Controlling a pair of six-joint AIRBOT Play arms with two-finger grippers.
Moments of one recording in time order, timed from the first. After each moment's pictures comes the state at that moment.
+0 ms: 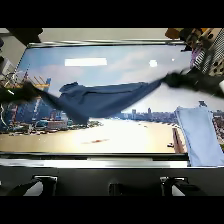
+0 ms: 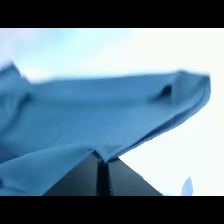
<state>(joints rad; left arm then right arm) 0.25 -1.08 1.26 0.86 -1.15 -1.57 -0.05 -1.08 1.36 -0.98 0.99 1.33</state>
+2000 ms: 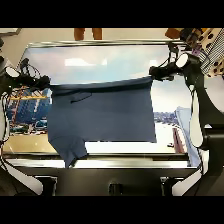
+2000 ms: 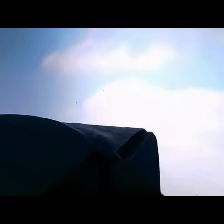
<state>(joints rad) 0.24 -1.94 1.86 1.15 -1.11 -1.48 0.01 -1.87 1.94 -1.27 1.10 1.61</state>
